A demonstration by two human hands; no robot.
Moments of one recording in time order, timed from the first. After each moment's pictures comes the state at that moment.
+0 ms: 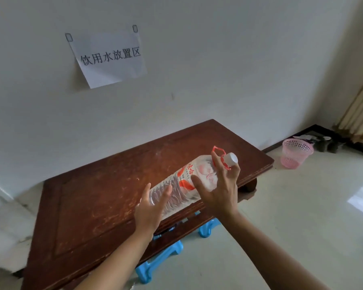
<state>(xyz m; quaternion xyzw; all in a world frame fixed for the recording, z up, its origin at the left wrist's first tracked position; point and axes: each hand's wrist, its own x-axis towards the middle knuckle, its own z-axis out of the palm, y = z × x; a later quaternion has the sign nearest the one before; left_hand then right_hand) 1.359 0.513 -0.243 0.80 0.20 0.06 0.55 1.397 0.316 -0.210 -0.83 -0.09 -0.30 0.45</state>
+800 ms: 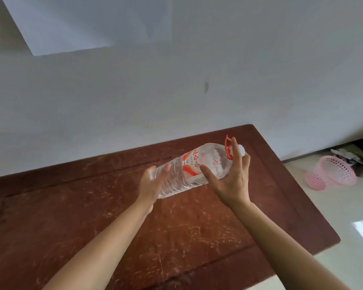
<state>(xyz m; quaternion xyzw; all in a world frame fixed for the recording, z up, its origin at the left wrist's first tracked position) 1.752 0.613 -0.317 0.71 0.30 0.00 0.64 1.797 0.400 -0.260 -0.87 -0.11 -0.13 0.46</state>
